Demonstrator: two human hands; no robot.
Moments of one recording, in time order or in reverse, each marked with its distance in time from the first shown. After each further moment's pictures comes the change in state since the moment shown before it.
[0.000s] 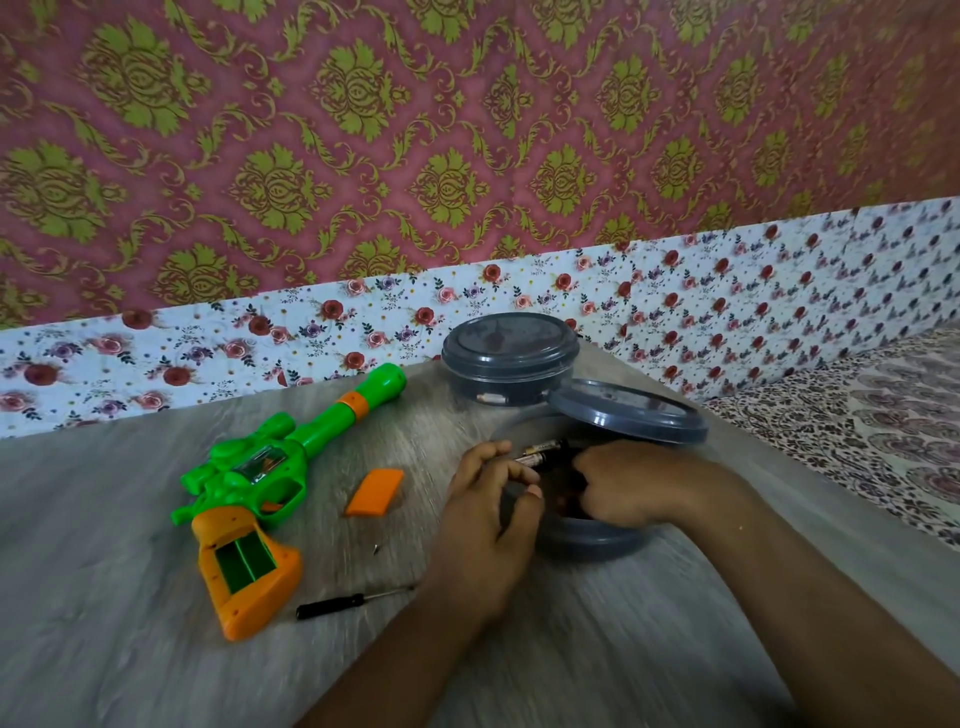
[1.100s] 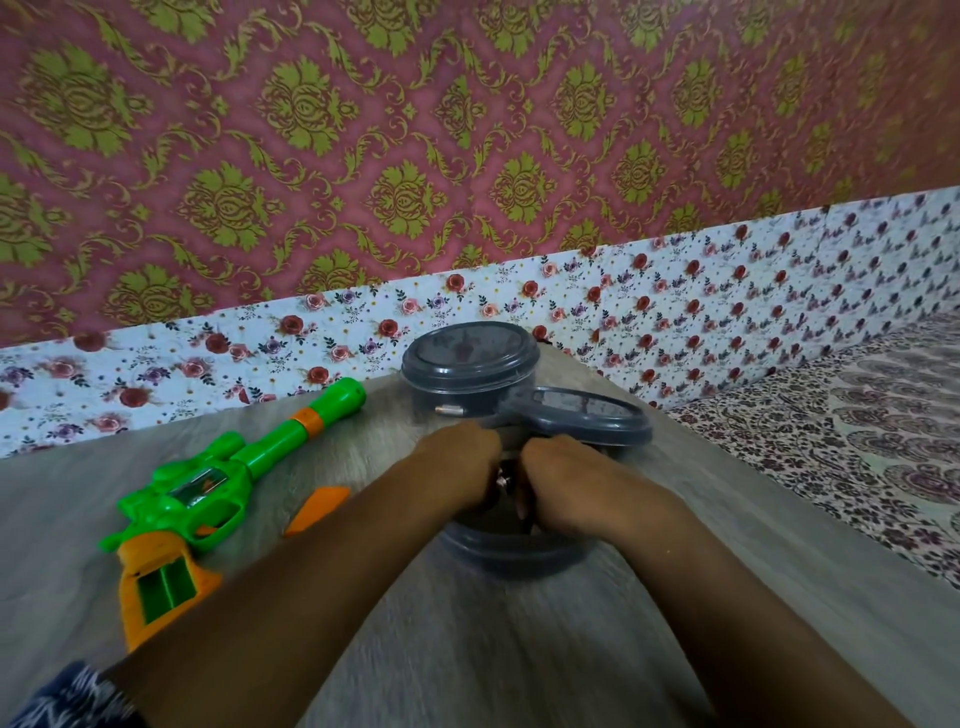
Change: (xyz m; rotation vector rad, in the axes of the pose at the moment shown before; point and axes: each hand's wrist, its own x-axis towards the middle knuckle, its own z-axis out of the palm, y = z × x) left_hand 0.092 0.032 0.013 0.925 -0.594 0.021; right_hand -0.001 0.018 0.005 0.166 0.243 -0.128
